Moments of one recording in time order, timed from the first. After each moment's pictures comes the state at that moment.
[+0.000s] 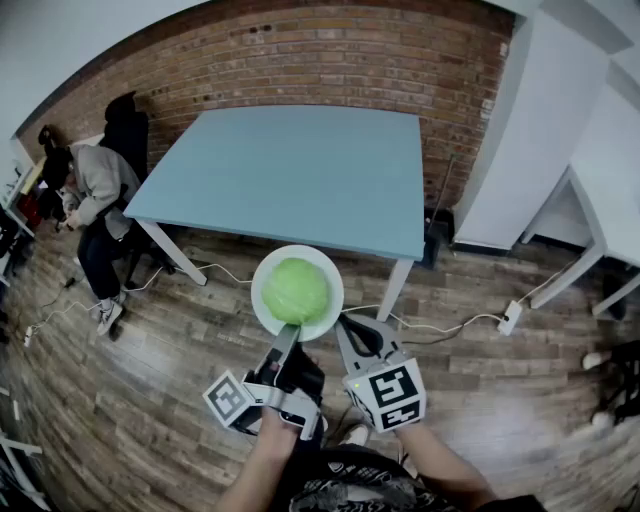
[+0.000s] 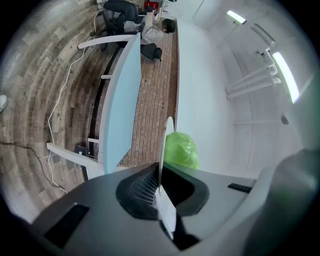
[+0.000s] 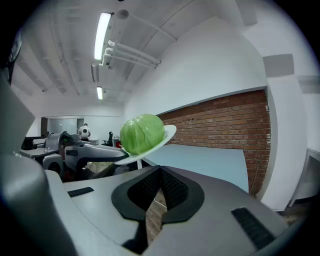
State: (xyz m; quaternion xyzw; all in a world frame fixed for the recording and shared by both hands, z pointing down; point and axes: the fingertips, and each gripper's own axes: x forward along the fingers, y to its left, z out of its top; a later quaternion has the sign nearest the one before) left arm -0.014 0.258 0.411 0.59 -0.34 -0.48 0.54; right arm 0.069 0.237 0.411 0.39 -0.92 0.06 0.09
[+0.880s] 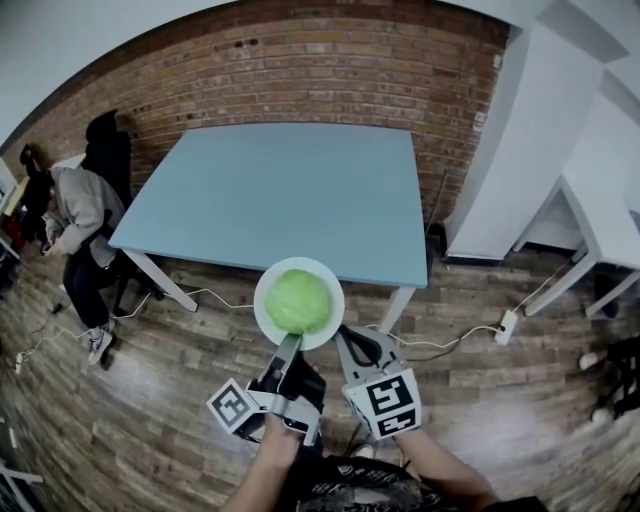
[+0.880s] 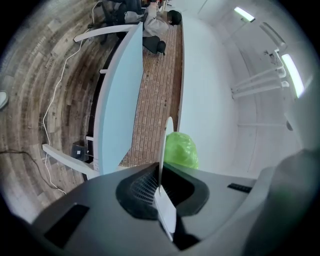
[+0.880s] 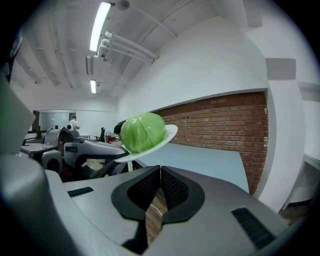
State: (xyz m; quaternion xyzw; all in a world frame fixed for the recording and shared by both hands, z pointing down) left arm -0.037 0.186 0.420 0.60 -0.32 -0.48 0.56; right arm 0.047 0.171 0.422 0.42 -0.90 0.05 0.11
